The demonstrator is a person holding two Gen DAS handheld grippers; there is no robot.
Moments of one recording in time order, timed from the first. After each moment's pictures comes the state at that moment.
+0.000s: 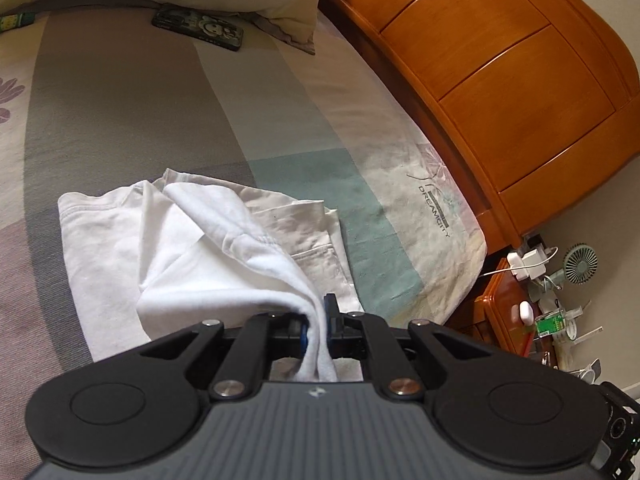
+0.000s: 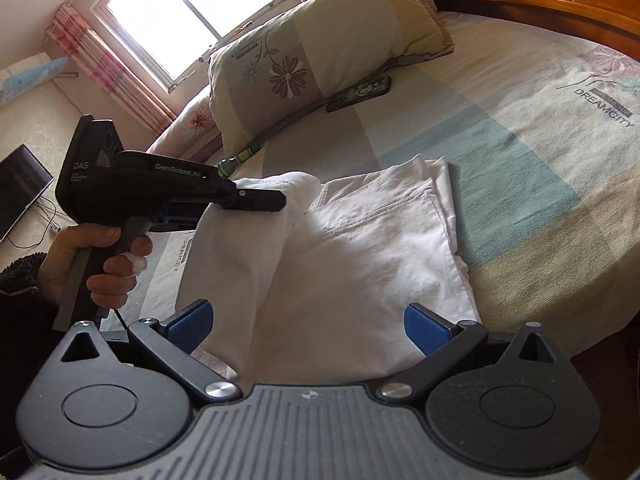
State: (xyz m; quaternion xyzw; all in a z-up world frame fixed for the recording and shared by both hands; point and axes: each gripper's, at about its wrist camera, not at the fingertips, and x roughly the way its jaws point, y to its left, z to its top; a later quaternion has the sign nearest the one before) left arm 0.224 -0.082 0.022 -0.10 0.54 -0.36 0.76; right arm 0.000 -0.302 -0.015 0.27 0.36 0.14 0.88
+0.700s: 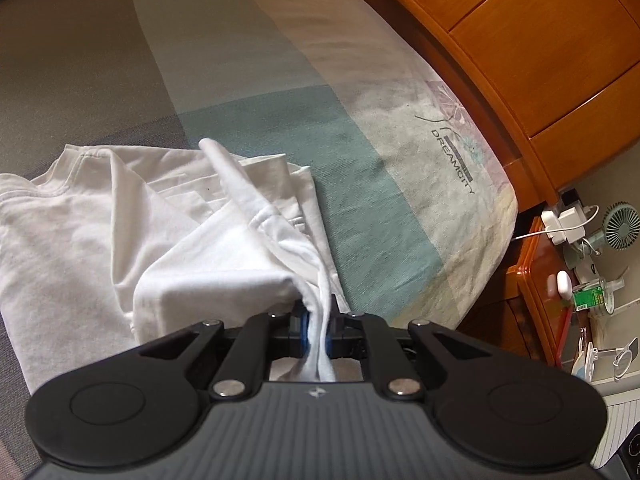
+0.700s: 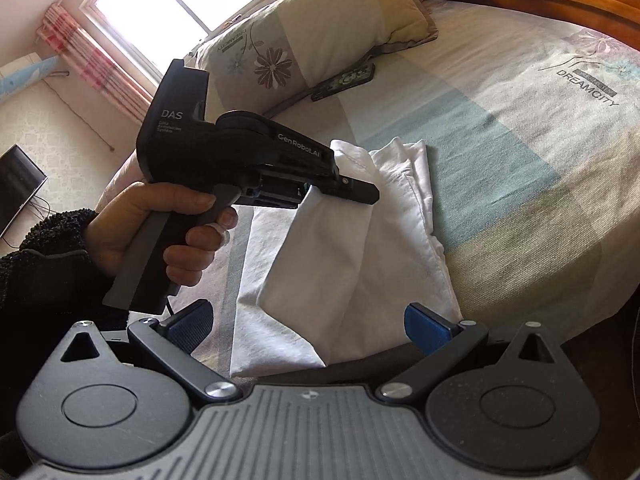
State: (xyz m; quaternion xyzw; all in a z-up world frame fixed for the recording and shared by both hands) left arm 0.223 -0.177 -0.027 -0.03 0.58 -0.36 0.73; right arm -0.007 -0.316 -0.027 0.28 0.38 0.14 0.87
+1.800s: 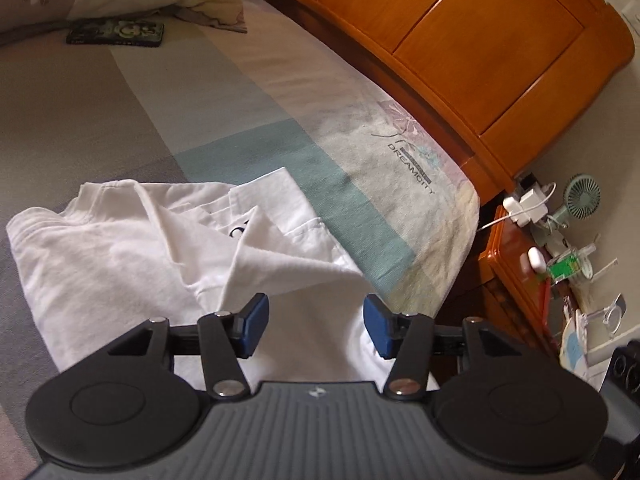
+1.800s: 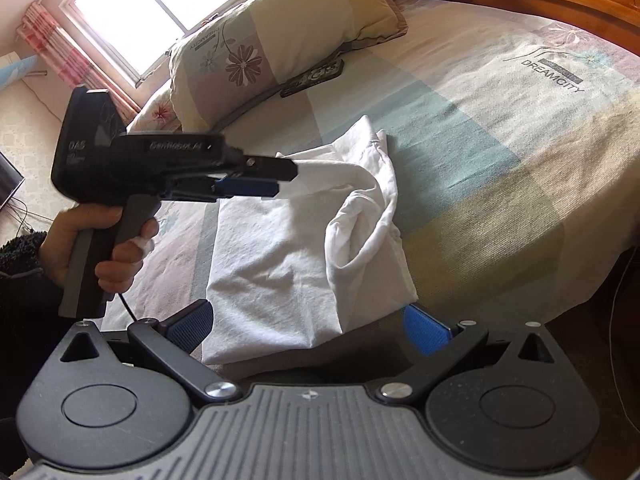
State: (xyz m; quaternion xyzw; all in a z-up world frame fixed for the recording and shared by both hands) left arm 0.203 -0.129 -0.008 0.00 0.49 -0.43 0.76; right arm -0.018 -0.326 -0.039 0.27 0.39 0.10 0.87
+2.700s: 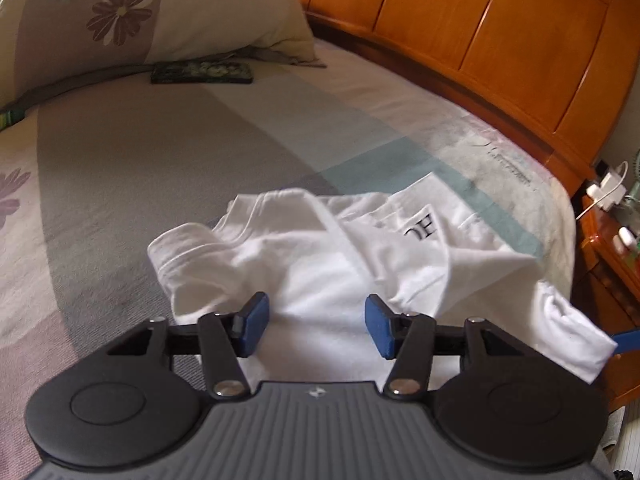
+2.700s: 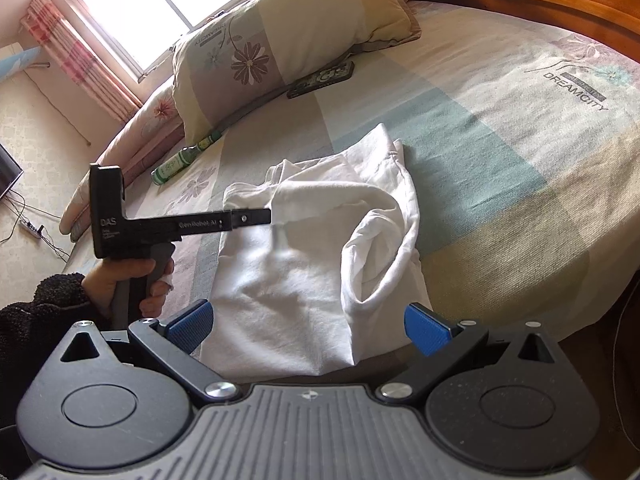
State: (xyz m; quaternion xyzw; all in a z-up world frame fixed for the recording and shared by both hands) left arm 0.238 -0.057 -0.062 0.04 0.41 -0.37 0.83; right arm 0.008 -0.315 -0.037 0.25 0.39 0.10 0.88
